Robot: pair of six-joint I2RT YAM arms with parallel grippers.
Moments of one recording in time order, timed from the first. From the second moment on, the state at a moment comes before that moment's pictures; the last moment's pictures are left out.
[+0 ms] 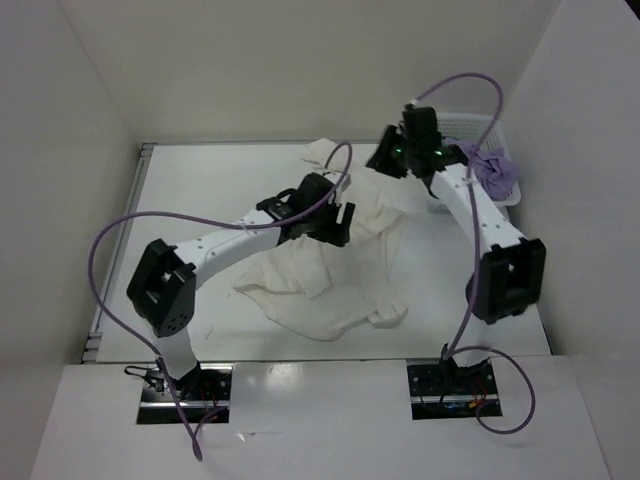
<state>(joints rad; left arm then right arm) -0.71 1.74 1.40 -0.44 0.00 -0.34 0.31 1.78 1.74 -0.55 -0.12 0.57</state>
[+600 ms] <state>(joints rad) -0.81 2.40 2.03 -0.44 -0.16 -0.12 0.20 1.11 0.68 -0.56 -0.14 0.86</state>
